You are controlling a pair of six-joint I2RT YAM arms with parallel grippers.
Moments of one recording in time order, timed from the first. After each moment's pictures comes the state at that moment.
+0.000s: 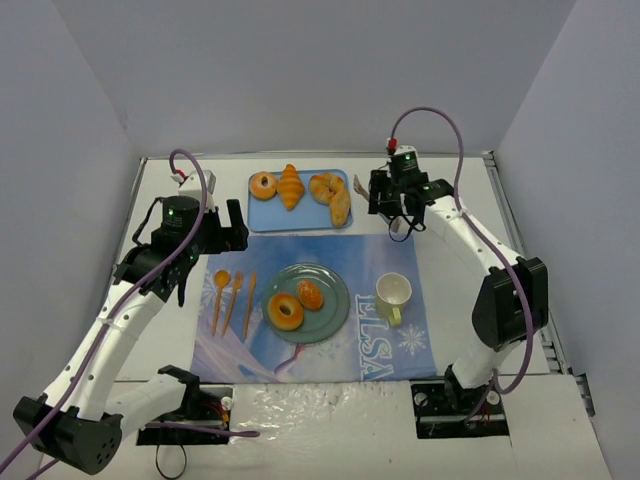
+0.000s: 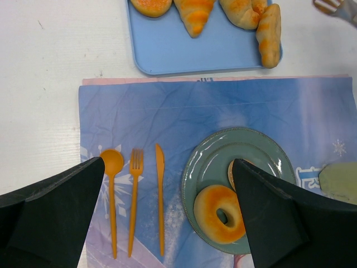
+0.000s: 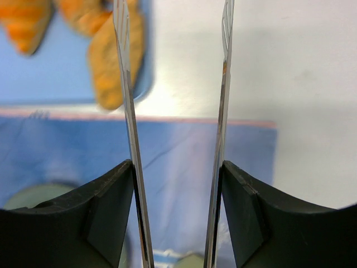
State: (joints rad) left arm -0.35 1.02 1.12 -0.64 -0.08 -0.31; right arm 0.39 1.66 1.40 -0.54 0.12 0.31
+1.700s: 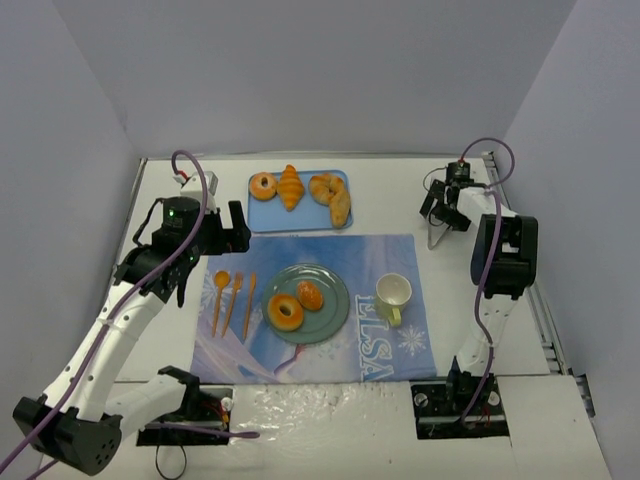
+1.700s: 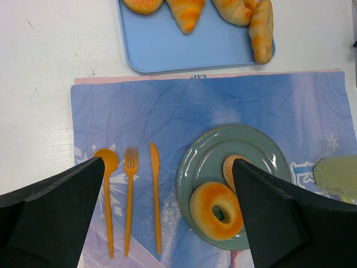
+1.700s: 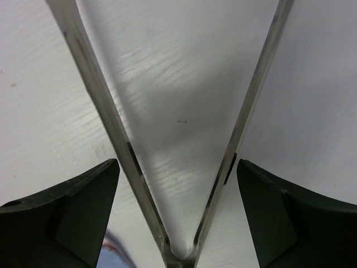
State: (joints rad) left arm -0.35 1.02 1.12 -0.64 -0.06 -0.31; right arm -0.07 2.10 1.50 -0.41 0.12 0.38
